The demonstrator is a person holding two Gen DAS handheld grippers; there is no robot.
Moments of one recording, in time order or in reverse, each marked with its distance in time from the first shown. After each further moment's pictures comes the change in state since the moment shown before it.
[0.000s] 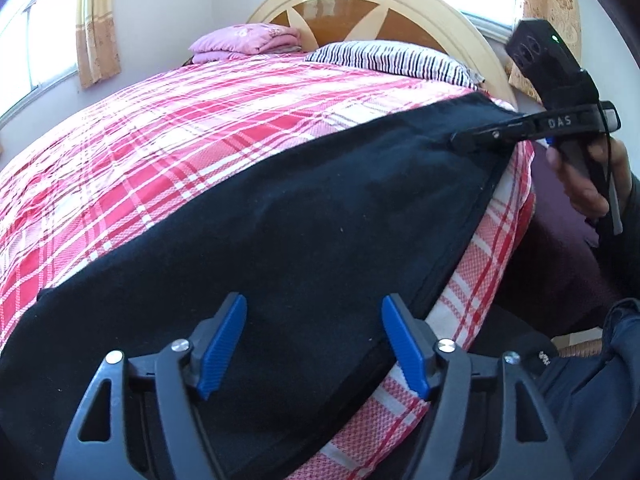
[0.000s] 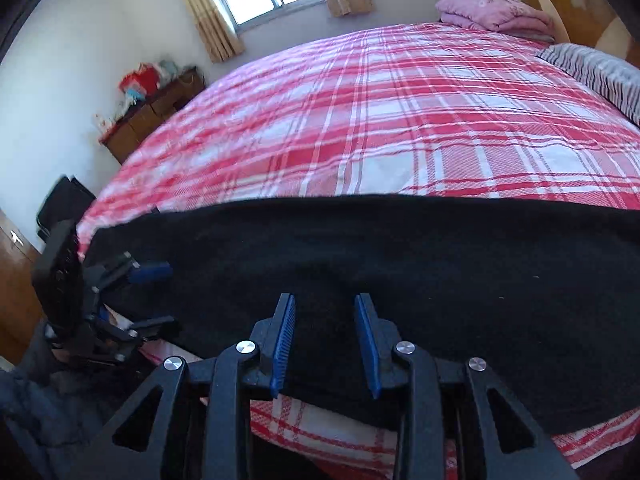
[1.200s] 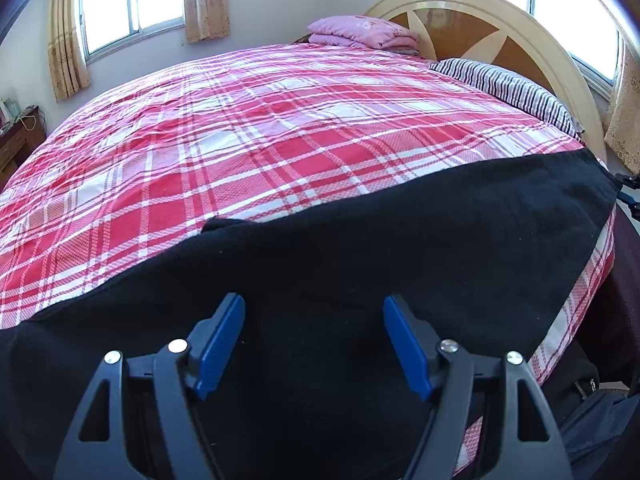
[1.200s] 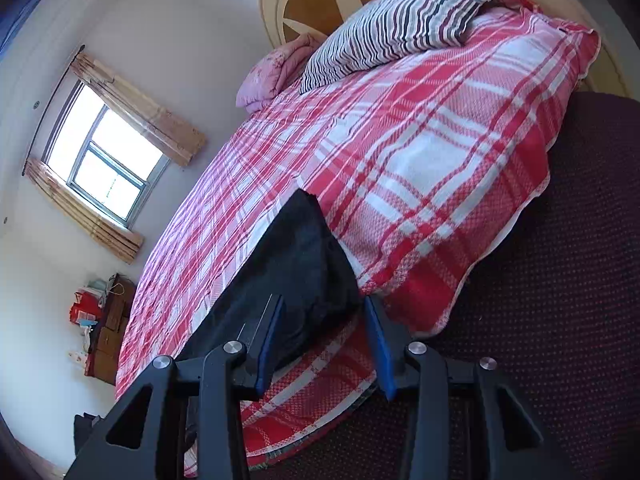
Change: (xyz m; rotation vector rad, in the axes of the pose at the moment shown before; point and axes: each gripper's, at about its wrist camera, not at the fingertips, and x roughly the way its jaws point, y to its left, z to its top) left arm -0.028 0.095 -0.028 -0.252 0.028 0.271; right arm -0.140 -0.177 -0.083 0.680 -0.349 -0.164
